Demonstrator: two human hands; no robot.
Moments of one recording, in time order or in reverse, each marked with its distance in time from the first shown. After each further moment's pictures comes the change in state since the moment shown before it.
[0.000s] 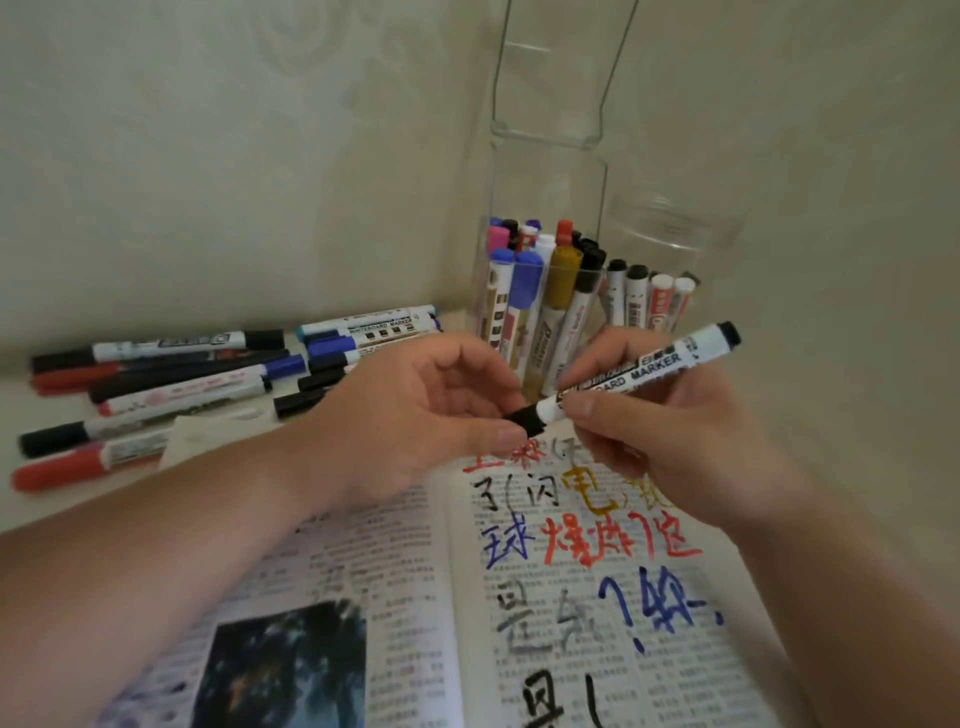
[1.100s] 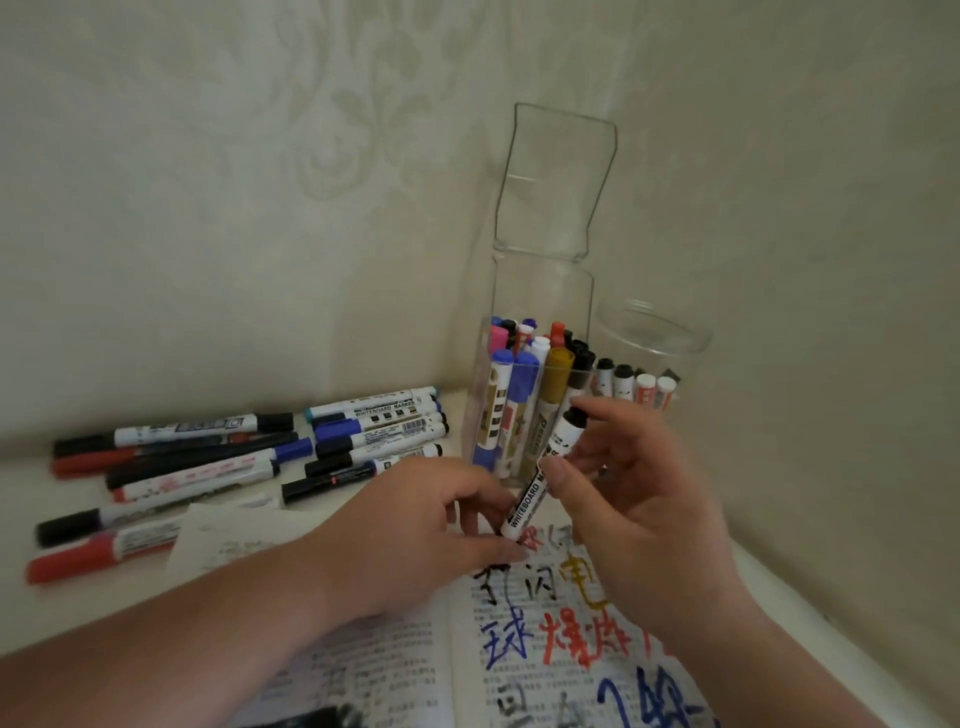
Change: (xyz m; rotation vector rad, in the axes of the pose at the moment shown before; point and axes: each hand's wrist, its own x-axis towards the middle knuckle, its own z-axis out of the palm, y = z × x) left_hand 0.001 0.001 -0.001 0.705 -0.020 0.046; right_hand -0.002 0.009 0.030 -0.344 0.415 -0.330
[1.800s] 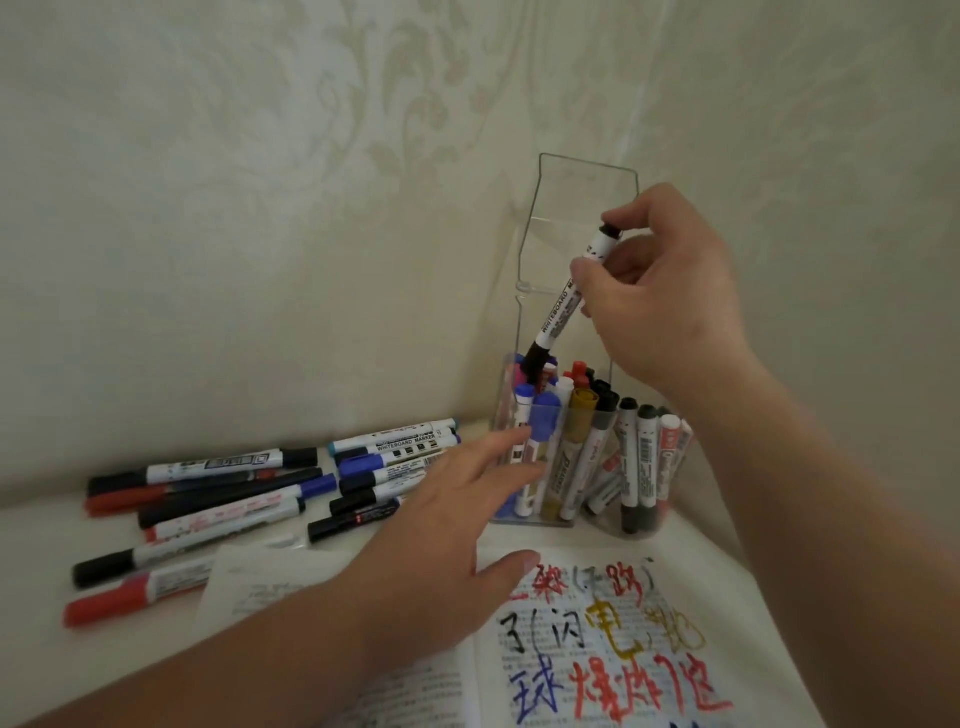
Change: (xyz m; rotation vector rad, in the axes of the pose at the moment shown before) left_hand 0.003 -0.007 -0.001 0.216 0.127 0.156; right_hand 0.156 -0.056 0.005 -0.325 0.119 -0.025
